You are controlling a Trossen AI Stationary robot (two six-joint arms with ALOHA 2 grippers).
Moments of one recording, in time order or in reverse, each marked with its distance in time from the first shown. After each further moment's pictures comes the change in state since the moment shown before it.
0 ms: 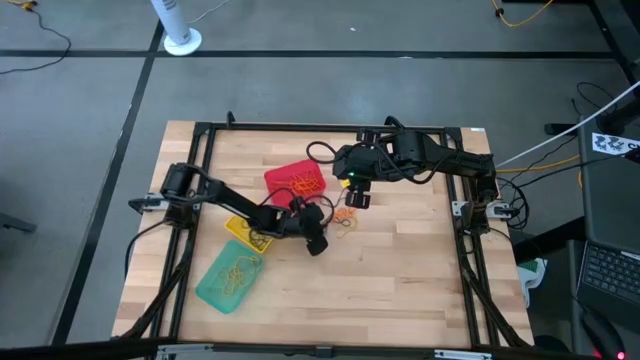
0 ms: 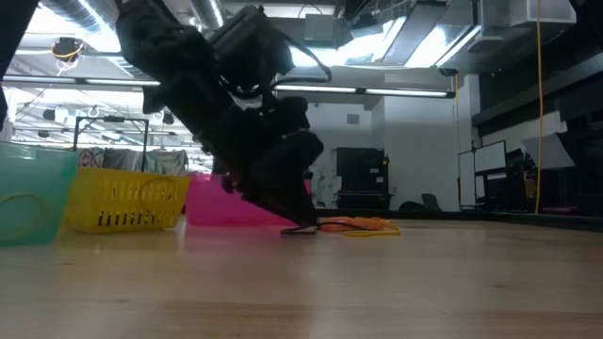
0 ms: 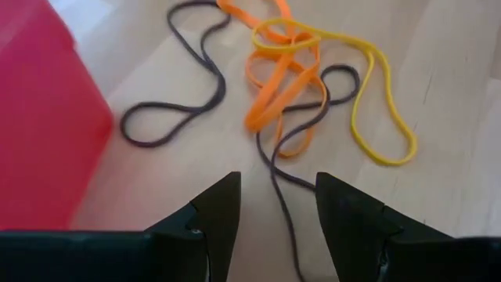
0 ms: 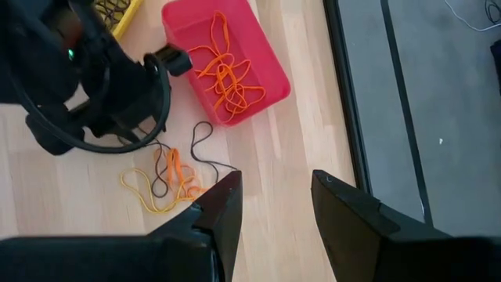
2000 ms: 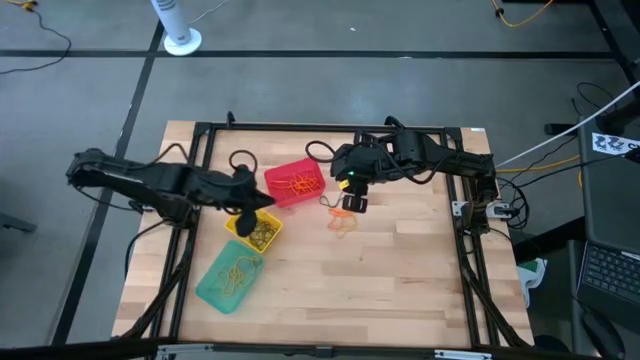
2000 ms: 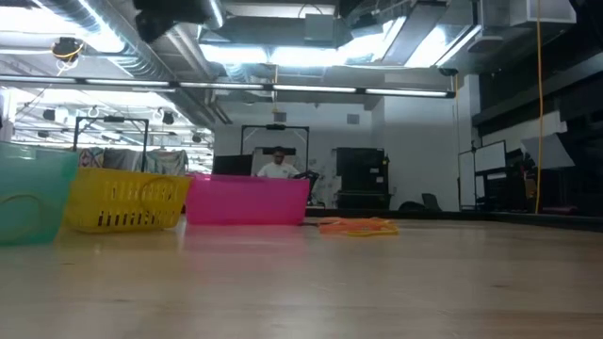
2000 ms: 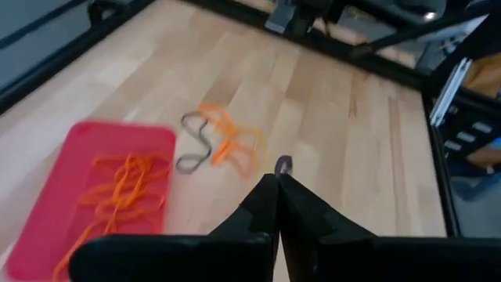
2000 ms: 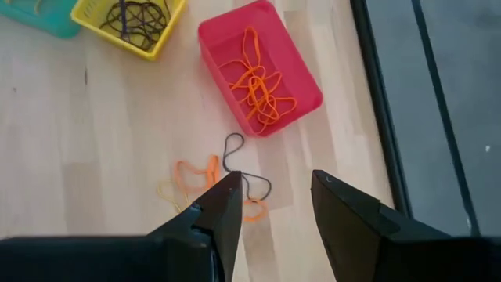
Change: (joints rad) left arm -0.042 -0.971 0.000 -0.713 0.175 0.035; right arm 0.000 0.000 0.000 0.042 -0.092 0.032
